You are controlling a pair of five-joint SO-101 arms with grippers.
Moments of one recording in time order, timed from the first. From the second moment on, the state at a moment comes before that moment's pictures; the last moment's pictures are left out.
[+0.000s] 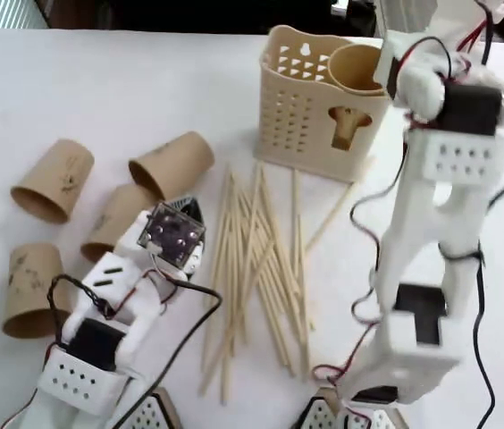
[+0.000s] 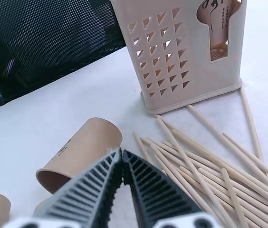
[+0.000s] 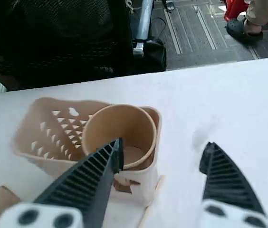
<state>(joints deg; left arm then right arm) 17.2 -79.1 78.8 34.4 -14.6 1.3 6.5 -50.4 86.0 -2.9</state>
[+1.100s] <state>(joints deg) -26.5 -80.0 44.3 77.8 -50.5 -9.7 -25.0 16.9 81.8 7.4</state>
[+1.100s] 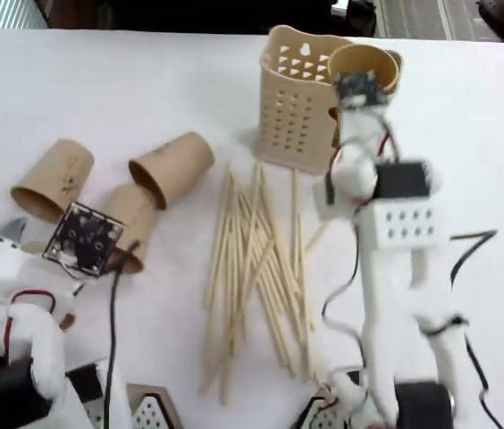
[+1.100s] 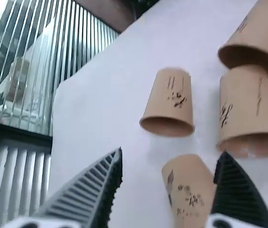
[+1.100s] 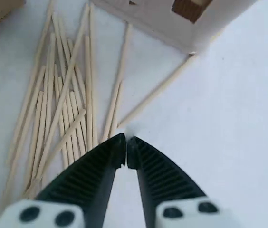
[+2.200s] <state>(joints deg) -52.4 -79.6 92.7 36.0 -76.2 -8.2 -34.8 42.0 63.8 7.4</state>
